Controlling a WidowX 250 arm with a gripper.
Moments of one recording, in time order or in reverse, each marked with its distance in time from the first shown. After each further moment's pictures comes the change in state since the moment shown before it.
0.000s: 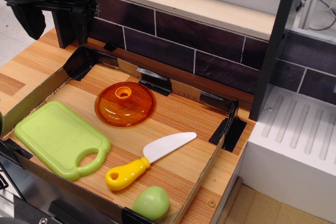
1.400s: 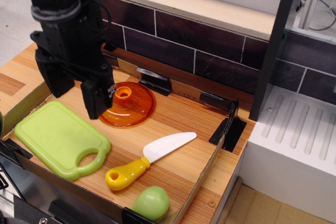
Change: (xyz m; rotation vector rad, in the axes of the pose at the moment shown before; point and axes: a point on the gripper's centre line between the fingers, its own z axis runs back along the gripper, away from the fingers) arm -0.071 -0.043 -0.020 -0.091 0.125 -0.435
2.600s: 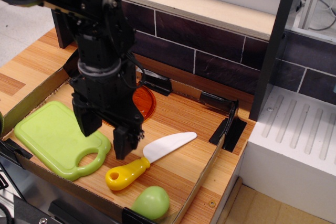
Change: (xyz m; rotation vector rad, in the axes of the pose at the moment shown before) arm 0.004 -0.029 -0.059 -0.006 0.102 -0.053
